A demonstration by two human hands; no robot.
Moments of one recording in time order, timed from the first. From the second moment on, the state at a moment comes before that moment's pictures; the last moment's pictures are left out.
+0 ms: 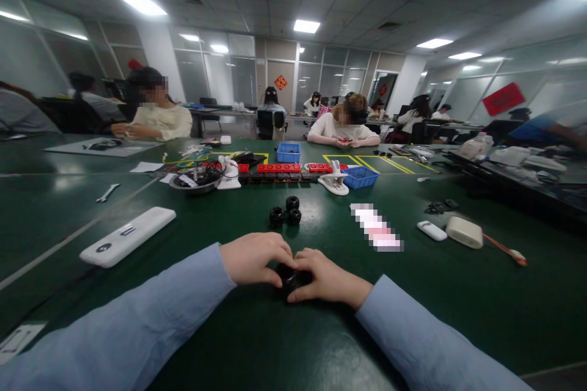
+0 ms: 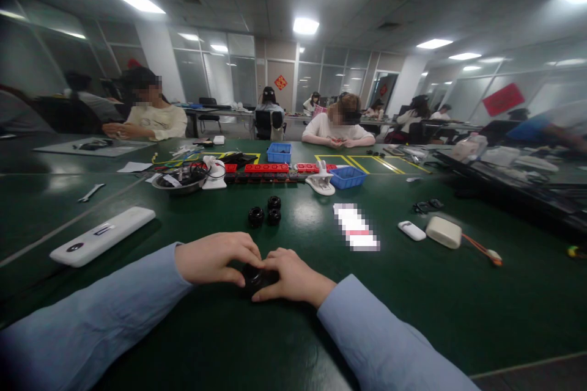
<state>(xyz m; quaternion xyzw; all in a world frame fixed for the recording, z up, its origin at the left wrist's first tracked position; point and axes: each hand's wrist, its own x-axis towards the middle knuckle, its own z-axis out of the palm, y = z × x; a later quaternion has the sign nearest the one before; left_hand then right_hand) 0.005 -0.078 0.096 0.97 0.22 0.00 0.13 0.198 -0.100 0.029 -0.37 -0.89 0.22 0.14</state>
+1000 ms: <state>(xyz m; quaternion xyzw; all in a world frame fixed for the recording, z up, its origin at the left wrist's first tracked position) 0.034 -0.120 0.089 0.90 0.43 -0.01 -0.07 0.196 -0.096 0.022 -0.37 -0.89 0.20 0.15</state>
